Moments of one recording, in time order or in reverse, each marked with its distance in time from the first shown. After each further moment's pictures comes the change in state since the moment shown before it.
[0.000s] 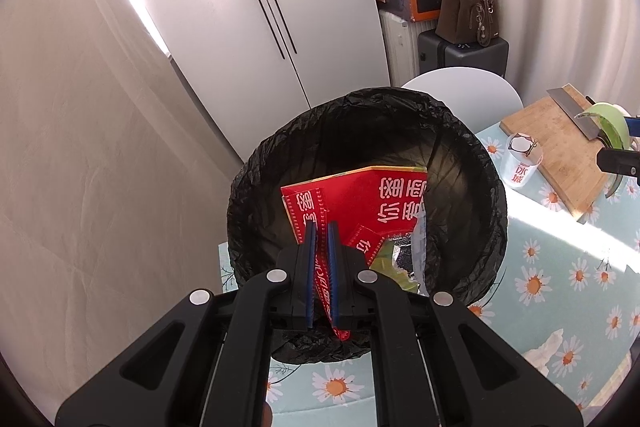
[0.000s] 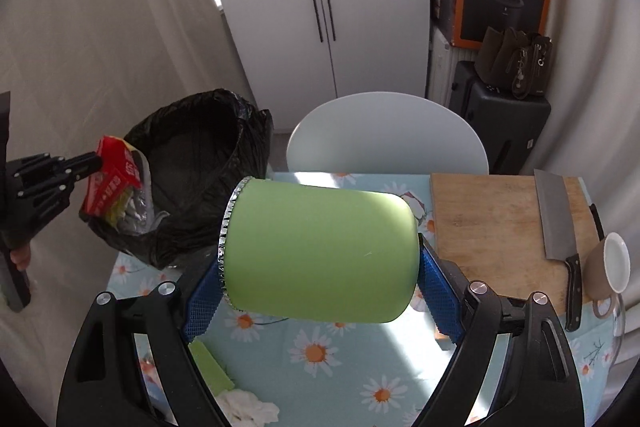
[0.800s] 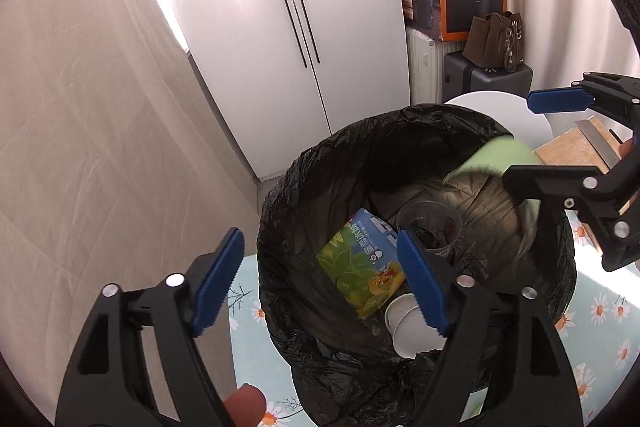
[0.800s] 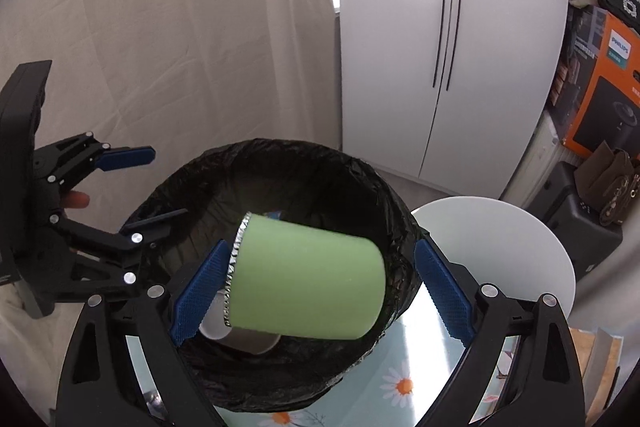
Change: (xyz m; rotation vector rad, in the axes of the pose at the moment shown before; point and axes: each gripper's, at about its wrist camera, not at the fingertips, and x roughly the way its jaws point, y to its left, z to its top) left arm 0.036 0.039 0.000 -0.093 -0.095 0.028; right arm 0.090 0.117 0.079 -0.353 -0.051 0.178
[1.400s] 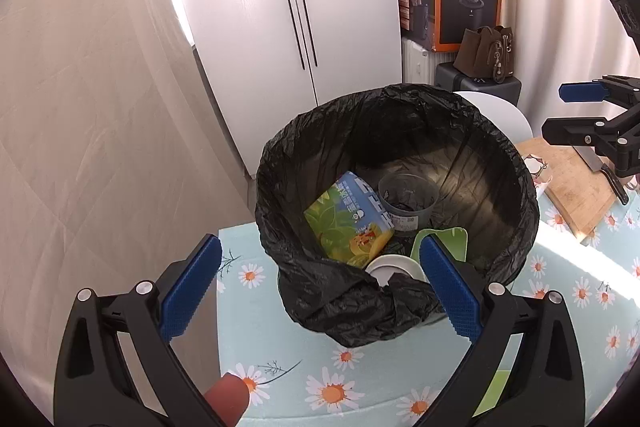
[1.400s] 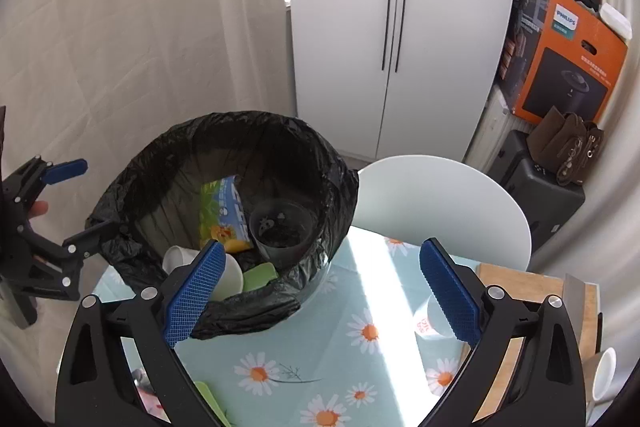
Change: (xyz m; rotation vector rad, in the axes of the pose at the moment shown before) left arm -0.036 -0.001 -0.052 -0.068 0.010 -0.046; right arm -0.058 -0.018 -0.045 0.098 0.032 -0.151
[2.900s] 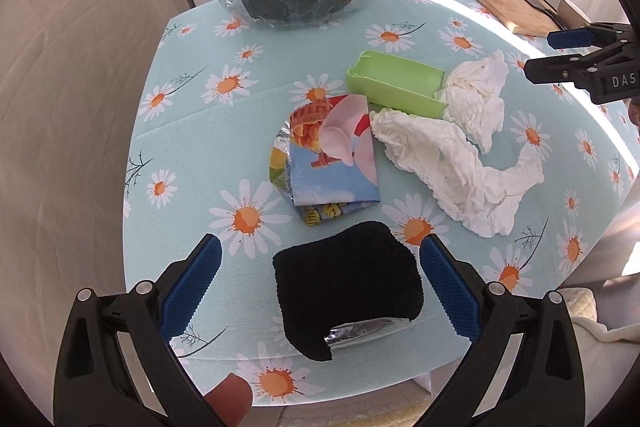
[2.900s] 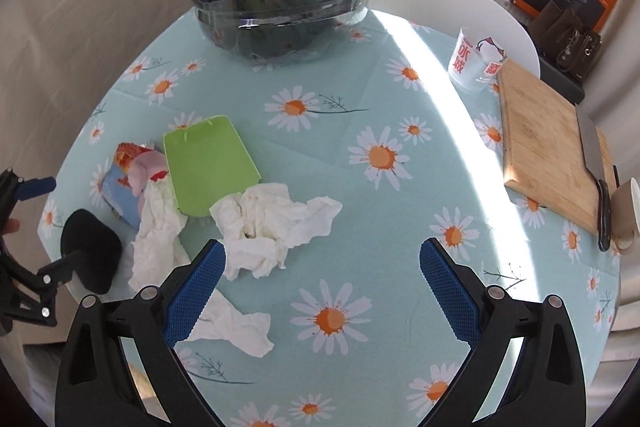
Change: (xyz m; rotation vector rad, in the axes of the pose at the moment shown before) left arm -0.080 -0.096 -0.249 0.009 0.374 -0.097; right arm -0.026 0.061 -0.234 -0.011 0.341 0.003
